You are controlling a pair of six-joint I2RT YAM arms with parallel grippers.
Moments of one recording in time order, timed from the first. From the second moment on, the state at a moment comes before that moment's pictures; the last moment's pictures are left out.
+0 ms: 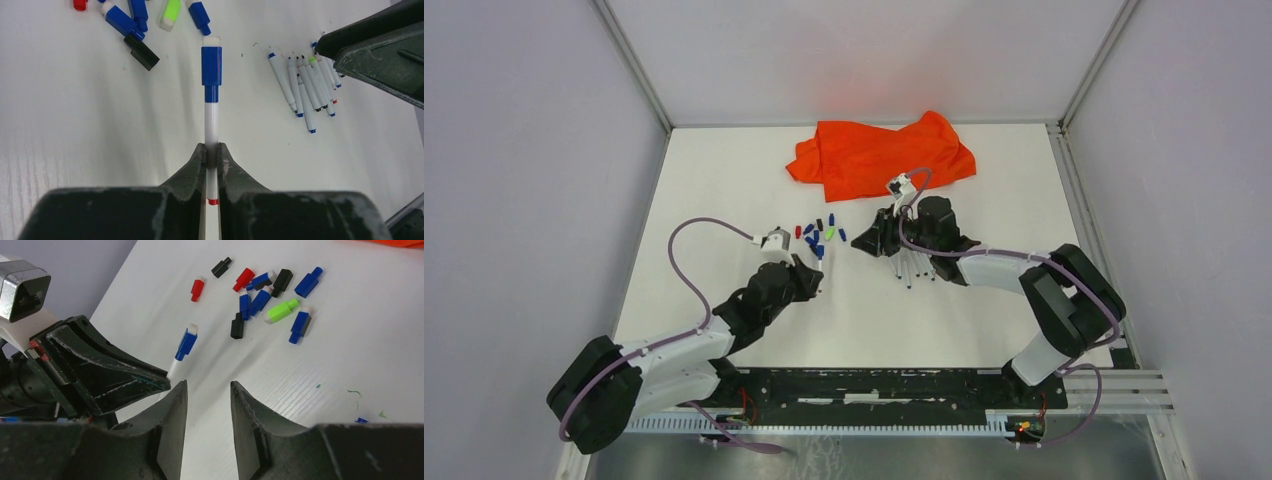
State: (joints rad) left arm -0.74 1.01 0.26 0.29 -0.25 -0.70; right arm 0.60 1.60 0.74 0.54 -0.47 0.48
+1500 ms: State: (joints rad) left arm -0.82 1.10 0.26 0.48 -0.23 -0.66; right arm 0.65 1.82 0.81 0.76 -0.54 0.70
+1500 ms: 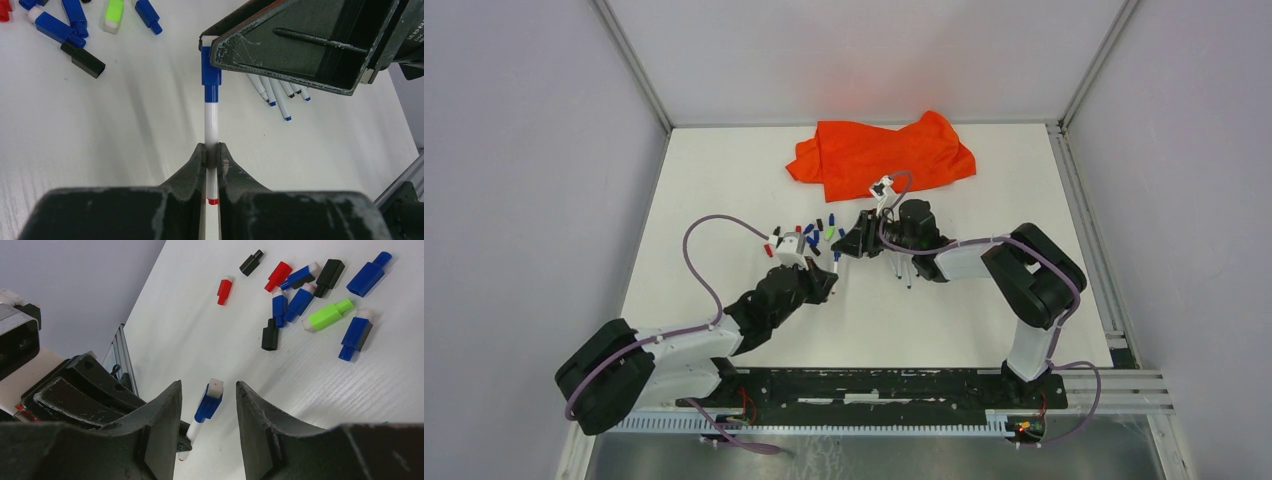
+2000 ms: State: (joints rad) left arm -0.83 1.10 0.26 0.49 -0.25 -0.66; right arm 0.67 1.86 0.82 0.77 -0.54 0.71
